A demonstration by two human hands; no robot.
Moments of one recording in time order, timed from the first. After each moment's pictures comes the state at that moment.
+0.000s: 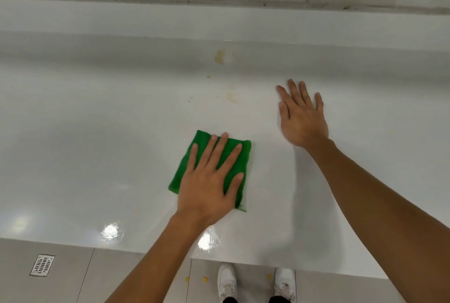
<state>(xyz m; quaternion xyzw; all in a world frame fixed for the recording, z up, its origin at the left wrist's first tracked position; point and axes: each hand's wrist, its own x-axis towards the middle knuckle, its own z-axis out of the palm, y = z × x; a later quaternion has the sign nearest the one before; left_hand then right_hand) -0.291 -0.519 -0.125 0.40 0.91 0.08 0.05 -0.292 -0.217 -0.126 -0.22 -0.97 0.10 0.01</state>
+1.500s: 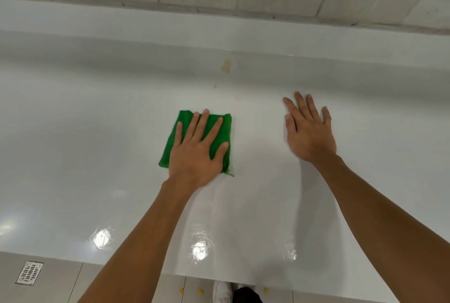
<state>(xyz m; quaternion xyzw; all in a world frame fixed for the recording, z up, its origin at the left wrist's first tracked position) -0.389 -0.507 -0.129 0.32 0.94 0.09 0.06 -0.294 -0.217 -0.128 -0.23 -0.97 0.11 0.01</state>
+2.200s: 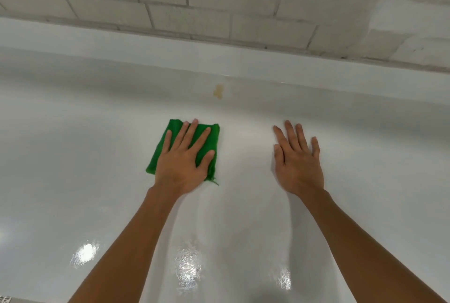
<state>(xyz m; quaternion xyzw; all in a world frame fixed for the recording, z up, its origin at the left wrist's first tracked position) -0.434 -0.485 -0.127 0.31 0.94 0.10 0.05 -0.295 -0.214 -0.133 -0.23 -0.97 0.09 0.01</state>
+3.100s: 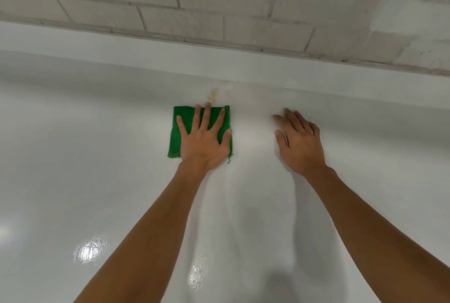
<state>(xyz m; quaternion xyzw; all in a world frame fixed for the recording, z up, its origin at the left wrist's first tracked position) -0.464 -0.381 -0.123 0.25 0.96 0.06 0.08 -0.343 -0.148 -0.137 -0.16 -0.98 0.11 0.10</state>
